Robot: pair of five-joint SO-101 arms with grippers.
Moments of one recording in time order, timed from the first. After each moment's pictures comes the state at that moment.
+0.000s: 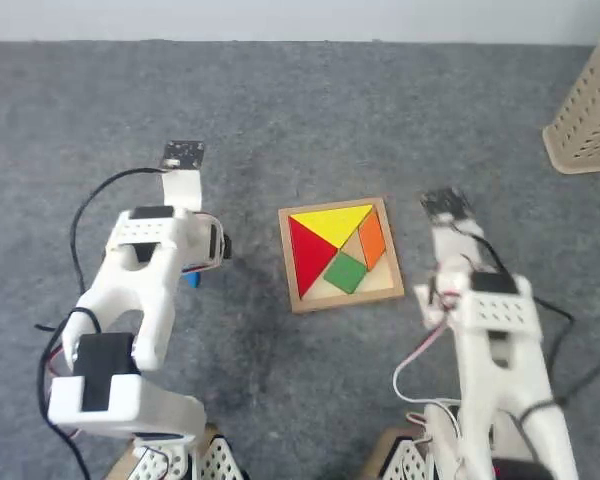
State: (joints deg) left arm -9.3 2.1 36.9 52.5 1.0; right arm 3.8 -35.3 64.2 53.9 22.7
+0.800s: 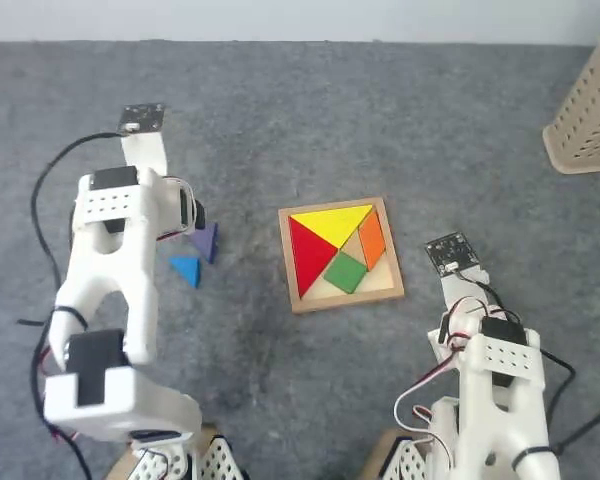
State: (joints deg) left arm -14.7 5.8 21.8 64.0 5.5; right arm 9.0 -44.2 78.8 50.0 31.8
